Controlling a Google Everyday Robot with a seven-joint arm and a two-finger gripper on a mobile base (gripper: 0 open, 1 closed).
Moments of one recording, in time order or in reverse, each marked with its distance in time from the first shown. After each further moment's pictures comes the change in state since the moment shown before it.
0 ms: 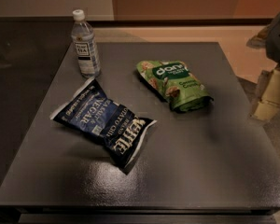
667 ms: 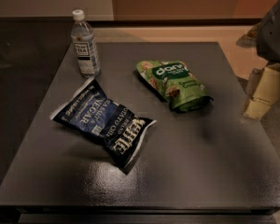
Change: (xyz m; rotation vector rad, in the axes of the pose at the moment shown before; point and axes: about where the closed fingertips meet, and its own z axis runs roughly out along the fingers) arm -0.017 0.002 0.002 -0.019 -0.036 -0.030
